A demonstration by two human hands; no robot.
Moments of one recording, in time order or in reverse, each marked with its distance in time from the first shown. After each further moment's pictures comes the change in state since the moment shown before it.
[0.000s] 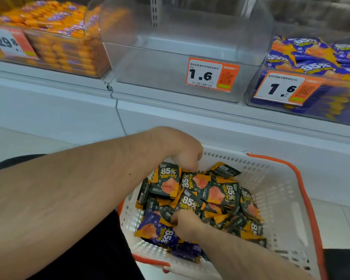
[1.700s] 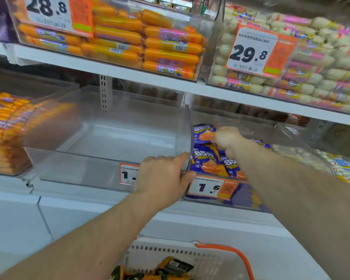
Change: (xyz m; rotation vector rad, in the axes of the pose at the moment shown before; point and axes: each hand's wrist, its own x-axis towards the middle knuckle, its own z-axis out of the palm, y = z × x) left_hand 0.039 0.030 -0.118 -0.017 1.415 -0.042; right_hand -0.124 0.073 -0.459 0.563 1.105 0.192
